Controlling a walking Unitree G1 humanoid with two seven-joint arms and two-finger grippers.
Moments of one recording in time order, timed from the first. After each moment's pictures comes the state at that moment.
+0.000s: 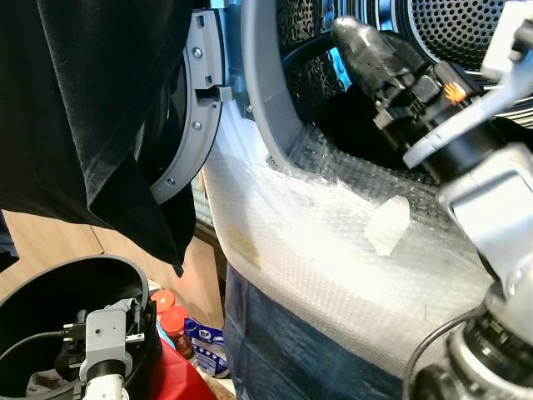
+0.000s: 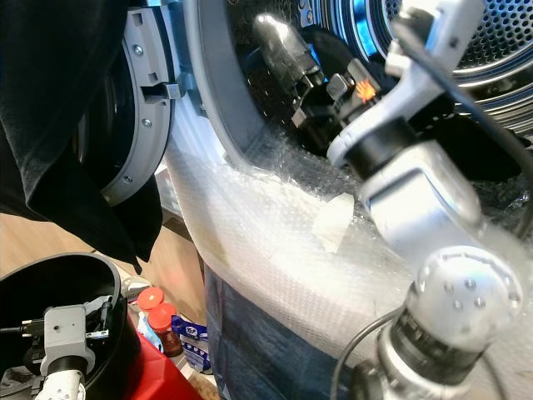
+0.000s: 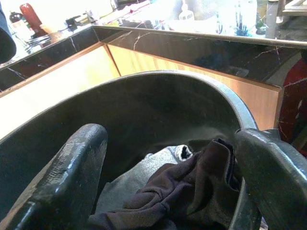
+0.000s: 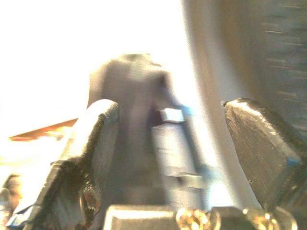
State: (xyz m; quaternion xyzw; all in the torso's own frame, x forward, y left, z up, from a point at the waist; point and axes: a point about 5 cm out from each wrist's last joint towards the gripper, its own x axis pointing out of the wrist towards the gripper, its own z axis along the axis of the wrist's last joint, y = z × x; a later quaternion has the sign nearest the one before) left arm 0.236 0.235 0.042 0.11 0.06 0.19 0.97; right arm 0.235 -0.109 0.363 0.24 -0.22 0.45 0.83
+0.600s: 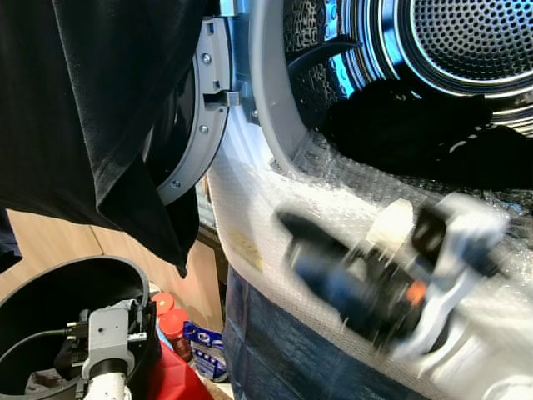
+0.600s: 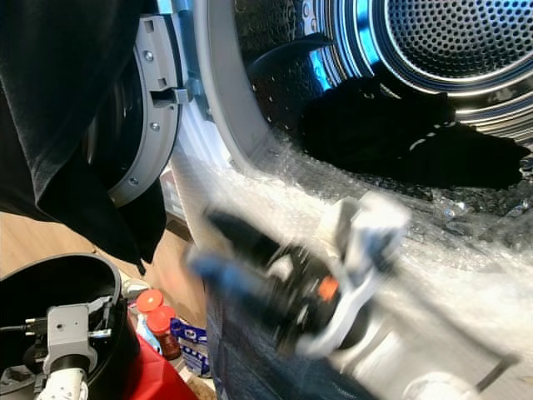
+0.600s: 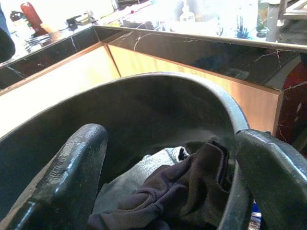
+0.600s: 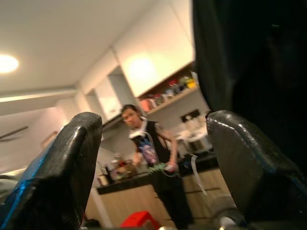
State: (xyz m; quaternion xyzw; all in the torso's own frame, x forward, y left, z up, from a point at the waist) left arm 0.239 0.236 0.044 0.11 0.05 0.20 0.97; right arm 0.179 -0.085 0.246 0.35 -0.03 0.70 0.63
